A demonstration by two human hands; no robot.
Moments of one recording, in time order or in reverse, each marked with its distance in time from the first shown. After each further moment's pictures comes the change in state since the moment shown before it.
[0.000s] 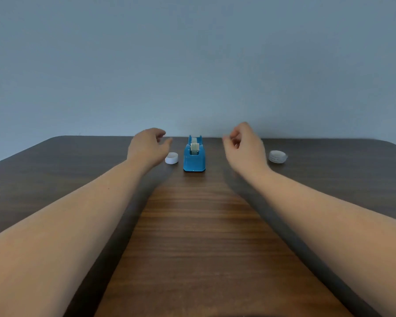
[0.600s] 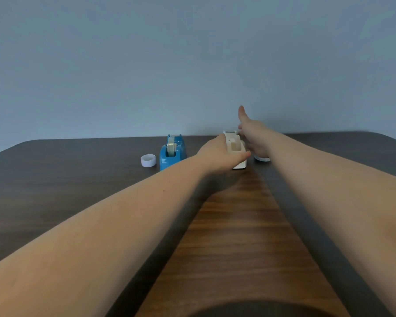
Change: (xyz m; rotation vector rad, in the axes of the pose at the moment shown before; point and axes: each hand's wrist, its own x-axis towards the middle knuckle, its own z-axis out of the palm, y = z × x) left_hand -0.034 0.135 0.090 -0.089 -0.503 0.196; right_hand 0.092 0.081 -0.021 0.282 -0.386 0.644
